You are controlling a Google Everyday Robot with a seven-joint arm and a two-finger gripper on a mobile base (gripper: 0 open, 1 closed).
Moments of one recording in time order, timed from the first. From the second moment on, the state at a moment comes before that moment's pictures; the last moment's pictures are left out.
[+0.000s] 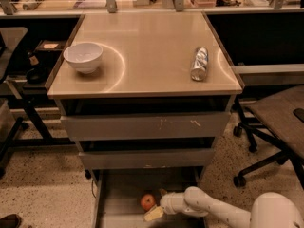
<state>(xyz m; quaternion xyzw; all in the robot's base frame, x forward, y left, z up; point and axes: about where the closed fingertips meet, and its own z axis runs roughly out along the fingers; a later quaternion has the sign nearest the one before) 0.500 -0.001 0.166 -0.37 0.81 0.35 0.28</state>
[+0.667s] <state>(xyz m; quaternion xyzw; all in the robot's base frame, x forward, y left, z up) 0.506 0.002 0.136 -0.36 0.81 0.36 0.29</state>
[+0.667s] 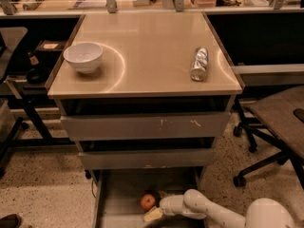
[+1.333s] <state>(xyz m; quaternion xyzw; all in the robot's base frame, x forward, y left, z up) 0.513 0.019 0.136 -0.36 0.79 0.38 0.32</state>
